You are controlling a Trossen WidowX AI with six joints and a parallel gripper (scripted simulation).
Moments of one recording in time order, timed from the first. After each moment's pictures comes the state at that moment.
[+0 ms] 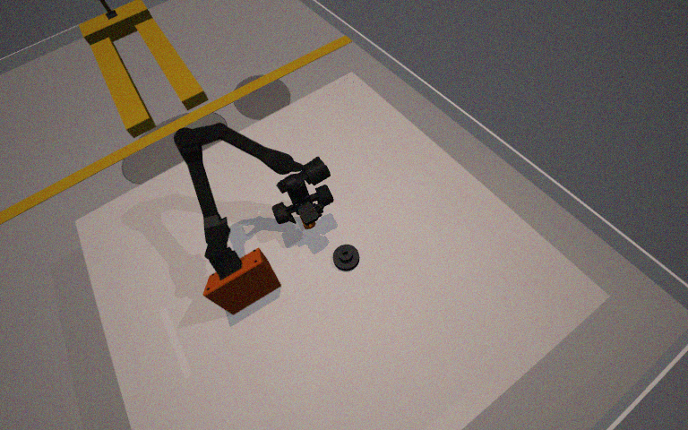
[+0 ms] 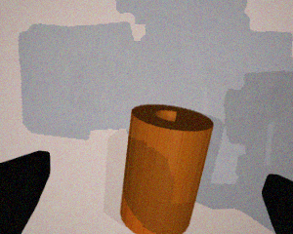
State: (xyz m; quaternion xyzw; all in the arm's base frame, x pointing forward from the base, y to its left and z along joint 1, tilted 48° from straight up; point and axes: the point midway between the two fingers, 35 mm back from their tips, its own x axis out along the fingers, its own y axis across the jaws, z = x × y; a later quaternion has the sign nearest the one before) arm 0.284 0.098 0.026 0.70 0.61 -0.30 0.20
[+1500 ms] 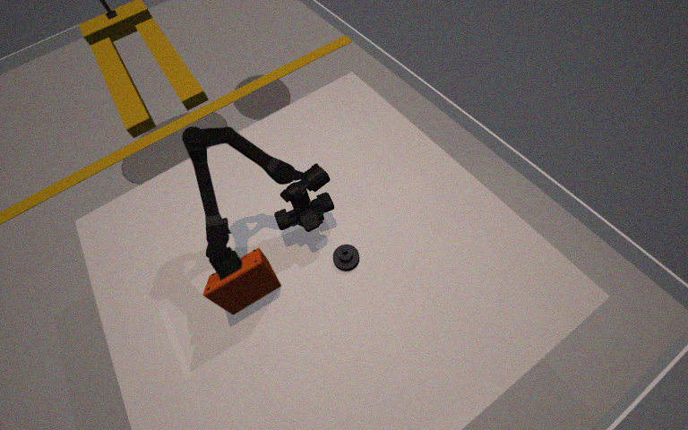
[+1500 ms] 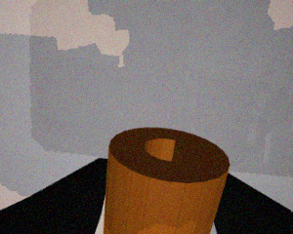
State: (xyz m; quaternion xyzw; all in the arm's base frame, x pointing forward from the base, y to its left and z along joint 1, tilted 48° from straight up) arm 0.282 0.127 0.001 0.70 0.62 -0.30 0.20
